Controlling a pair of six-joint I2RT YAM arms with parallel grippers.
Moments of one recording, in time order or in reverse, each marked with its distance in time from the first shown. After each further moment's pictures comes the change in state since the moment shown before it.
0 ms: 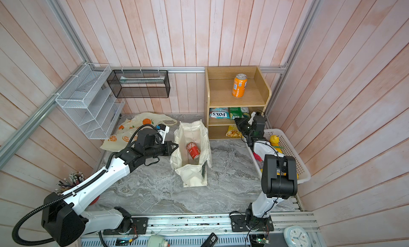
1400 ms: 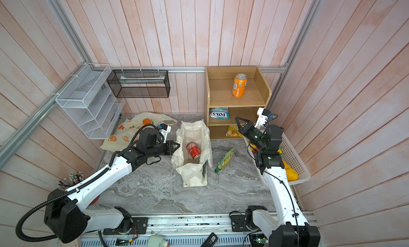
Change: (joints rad) left arm 0.000 0.037 0.000 0.039 0.019 -0.008; right arm 0.068 -0.655 -0.113 -0.219 -0.102 -0.161
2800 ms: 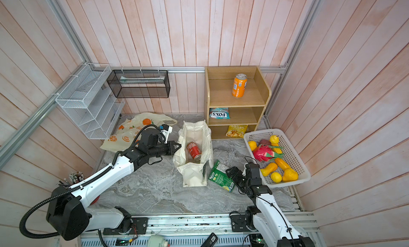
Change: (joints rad) left arm 0.000 0.024 -0.017 0.045 0.014 0.000; right arm 0.087 -0.243 -0.696 -0.436 0.247 -0.014
